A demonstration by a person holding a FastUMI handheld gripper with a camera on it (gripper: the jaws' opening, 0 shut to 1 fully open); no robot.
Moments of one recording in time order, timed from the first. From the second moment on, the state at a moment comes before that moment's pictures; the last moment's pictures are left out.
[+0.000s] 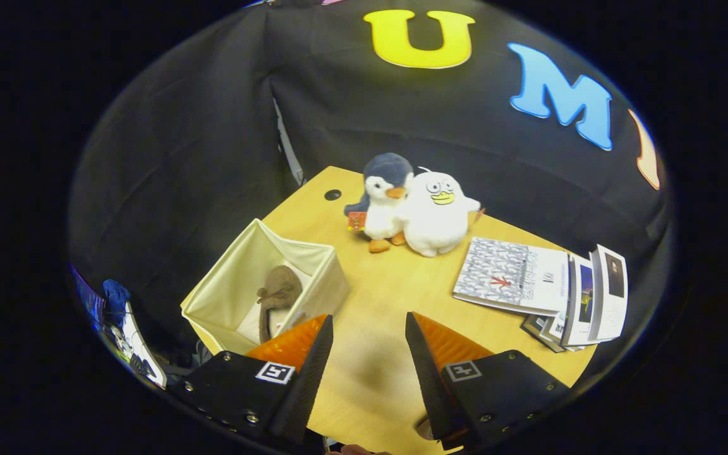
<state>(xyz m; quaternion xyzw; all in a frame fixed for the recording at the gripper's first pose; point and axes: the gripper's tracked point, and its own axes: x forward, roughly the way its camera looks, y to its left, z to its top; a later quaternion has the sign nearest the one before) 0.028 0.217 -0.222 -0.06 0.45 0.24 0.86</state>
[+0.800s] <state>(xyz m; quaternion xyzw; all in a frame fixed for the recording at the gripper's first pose) -0.028 0.035 -0.325 0.00 0.53 0.09 0.84</state>
